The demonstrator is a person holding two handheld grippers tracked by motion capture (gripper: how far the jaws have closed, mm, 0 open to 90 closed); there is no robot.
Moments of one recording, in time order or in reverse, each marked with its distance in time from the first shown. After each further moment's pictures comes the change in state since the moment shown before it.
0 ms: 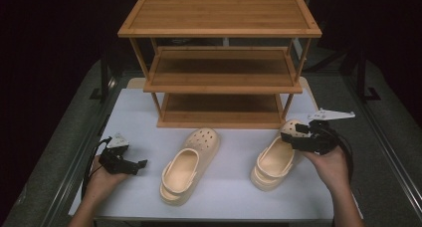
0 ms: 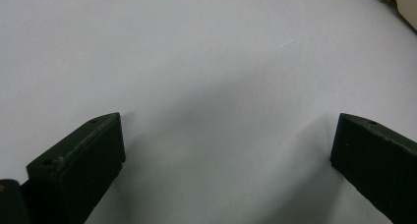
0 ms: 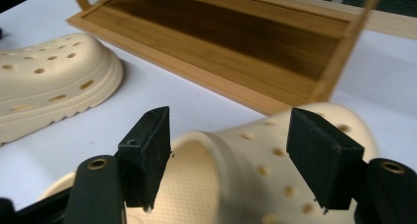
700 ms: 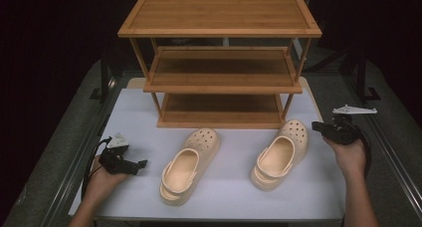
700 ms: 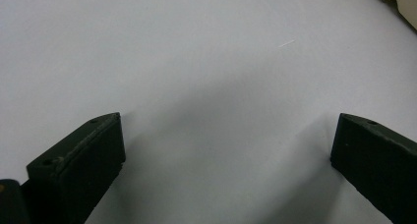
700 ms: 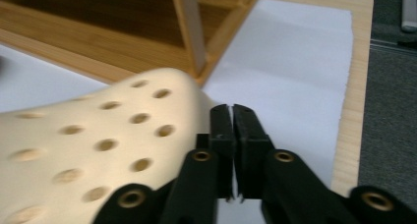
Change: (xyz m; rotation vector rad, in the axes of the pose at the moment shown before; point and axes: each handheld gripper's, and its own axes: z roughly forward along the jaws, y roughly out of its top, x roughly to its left) left arm 0.000 0.000 0.000 0.002 0.000 0.001; right arm -0.100 -0.026 0.013 0.006 -0.122 0.096
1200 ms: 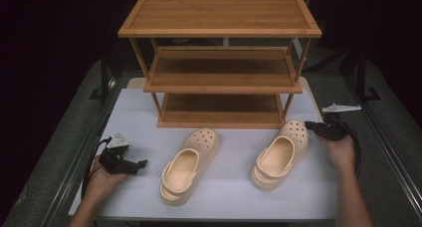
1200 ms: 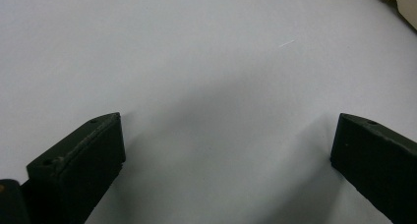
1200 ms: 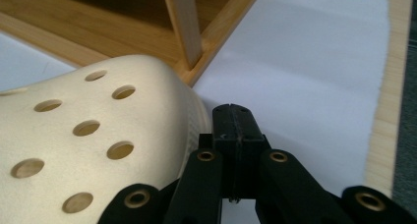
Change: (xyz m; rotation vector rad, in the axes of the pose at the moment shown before) left arm 0.000 0.000 0.000 0.000 -0.001 -0.001; right arm -0.013 -0.002 0.041 0.044 0.036 -0.049
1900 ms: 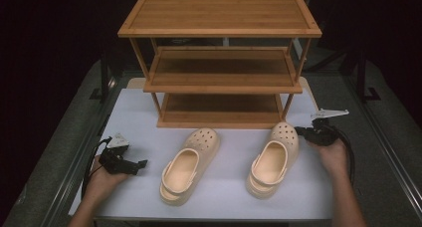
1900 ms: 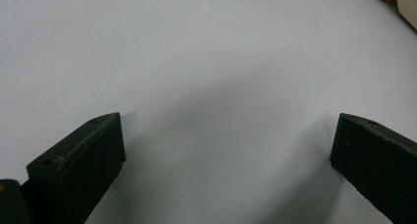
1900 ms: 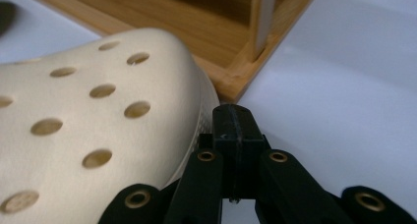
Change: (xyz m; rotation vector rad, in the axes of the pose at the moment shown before) left arm 0.000 0.000 0.000 0.003 0.000 0.002; right arm 0.029 -0.006 0.009 0.016 0.074 -0.082
